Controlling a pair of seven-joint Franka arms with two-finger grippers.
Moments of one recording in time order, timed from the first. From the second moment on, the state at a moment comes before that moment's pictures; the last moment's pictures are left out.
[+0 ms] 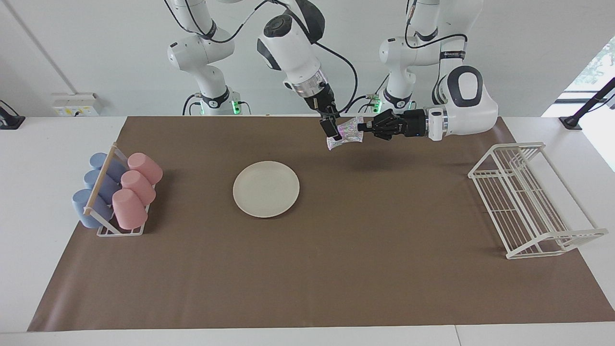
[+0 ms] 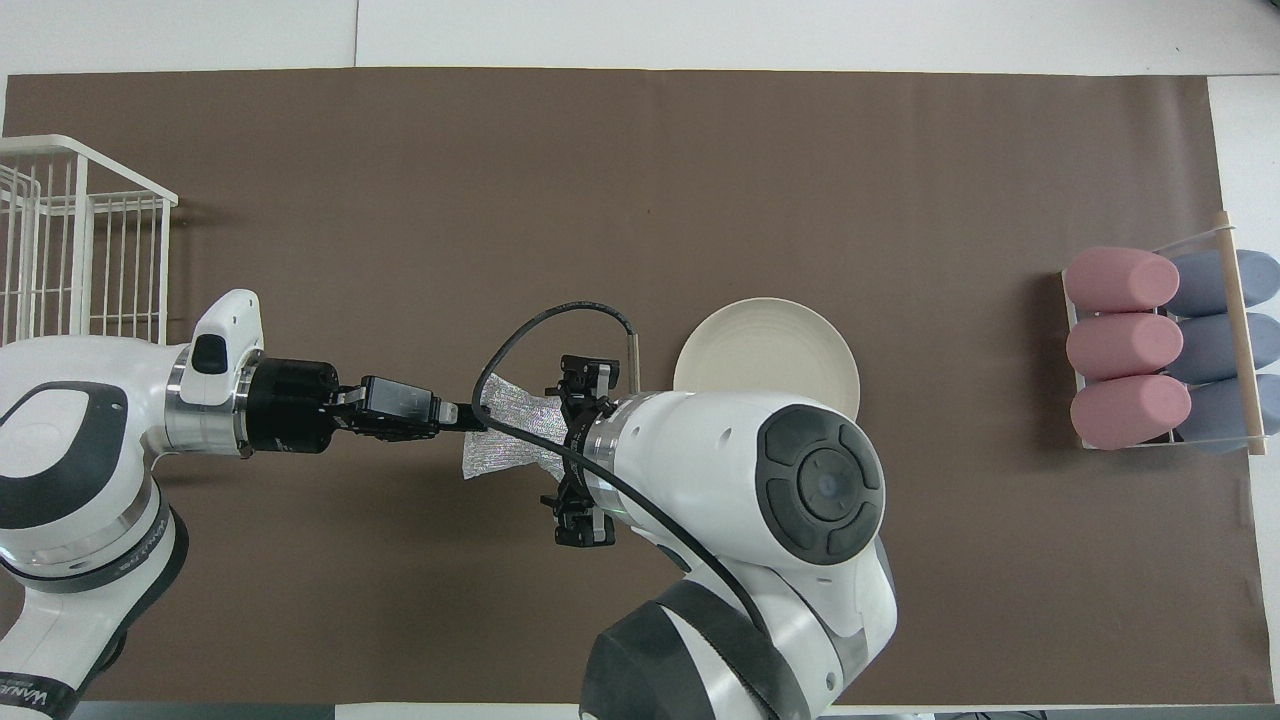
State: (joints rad) left arm -0.08 -0.10 -0.04 -2.29 -1.39 1.65 0.43; right arm 0.51 0.03 0.21 -1.94 0.41 2.30 2.10
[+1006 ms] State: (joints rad) left arm -0.08 -0.10 -0.04 -2.29 -1.39 1.65 0.43; right arm 0.53 0.04 0.21 -1.95 0.41 2.39 2.10
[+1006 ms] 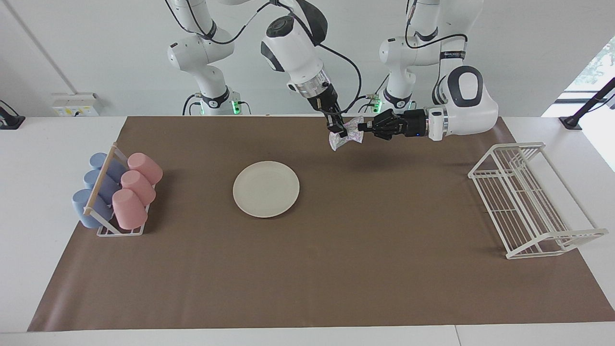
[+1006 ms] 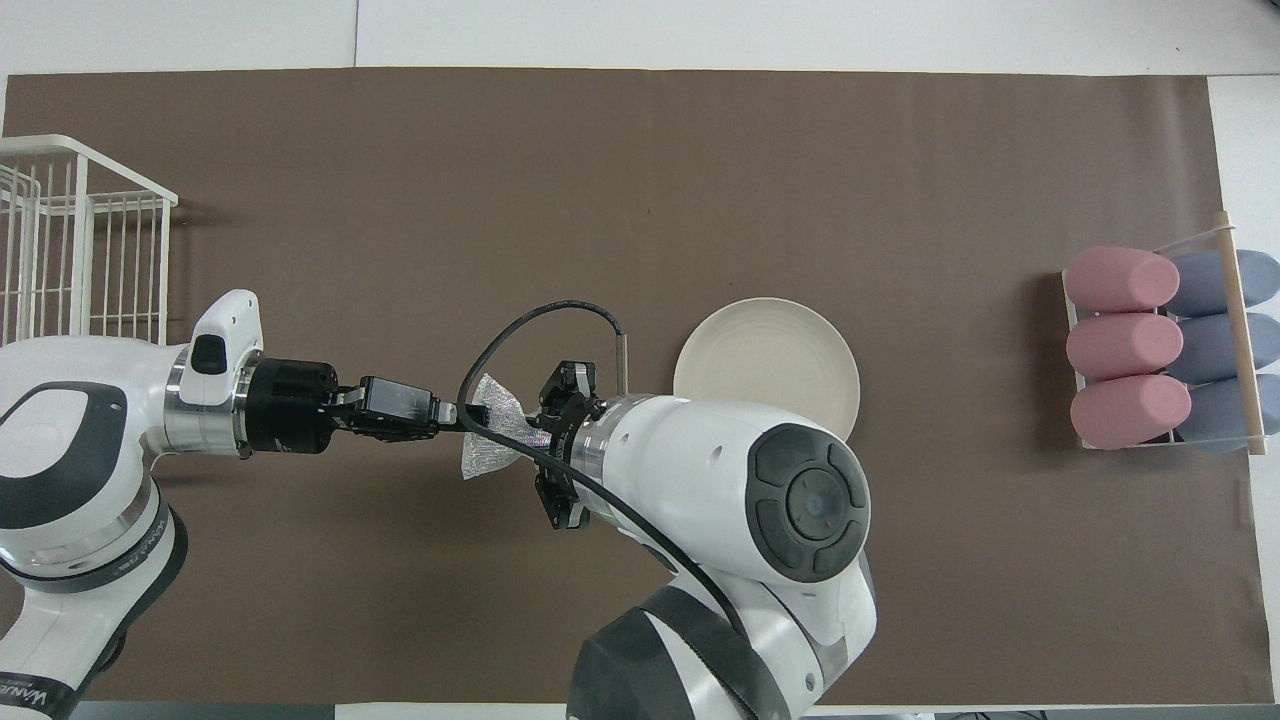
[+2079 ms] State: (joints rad) left arm -0.07 -0.10 -0.03 -2.29 -1.32 1.65 0.43; right arm 0.40 0.03 0.20 -2.10 0.34 2.39 1.63
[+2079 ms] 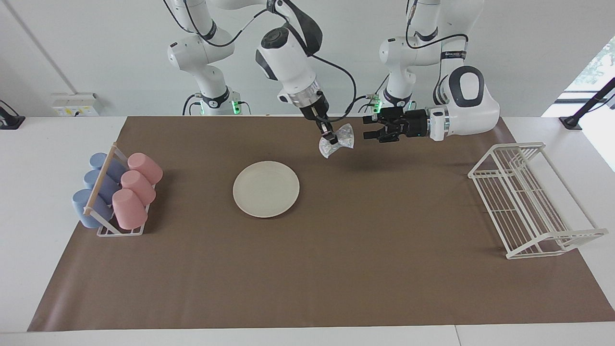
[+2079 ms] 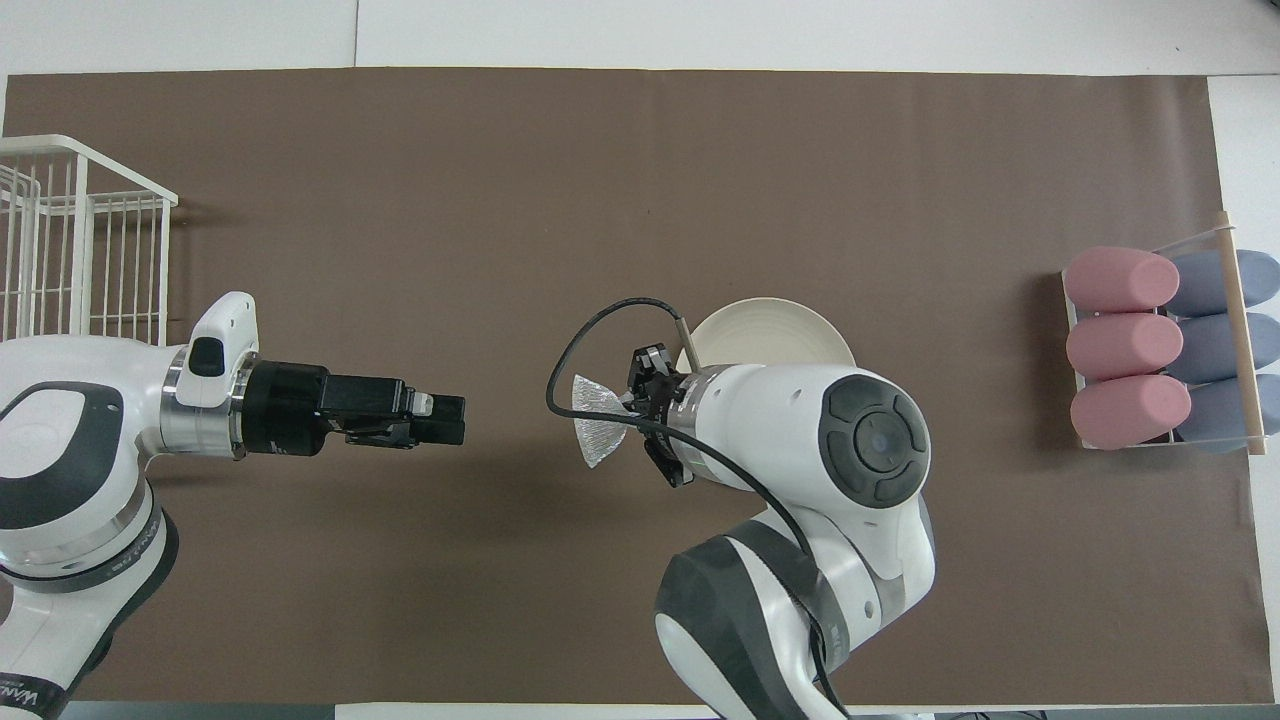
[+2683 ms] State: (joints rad) left arm -0.01 -0.10 -0.02 -2.28 -0.95 1.70 0.43; right arm 0.28 0.06 0.20 -2.28 0.18 2.50 1.45
